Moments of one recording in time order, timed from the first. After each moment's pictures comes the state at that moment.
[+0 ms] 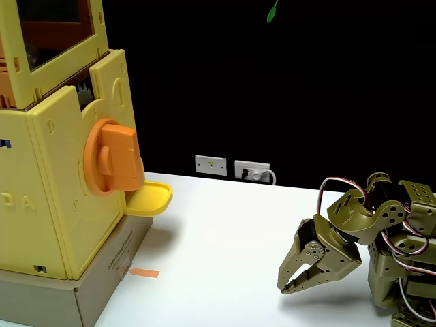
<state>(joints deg) -5.2 194.9 184.9 60.2 2.3</state>
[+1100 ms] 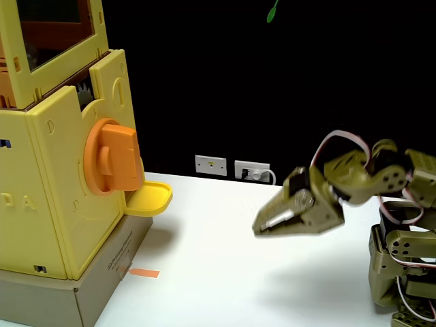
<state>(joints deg) 0.2 181.1 162.9 49.3 -2.5</state>
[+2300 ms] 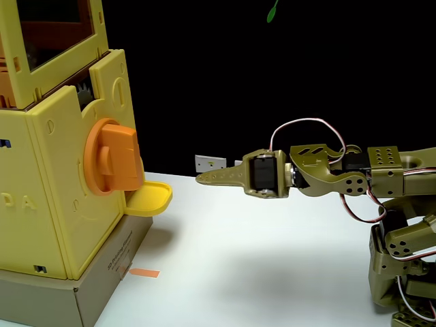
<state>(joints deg) -0.4 155.3 162.0 -2.5 -55.2</state>
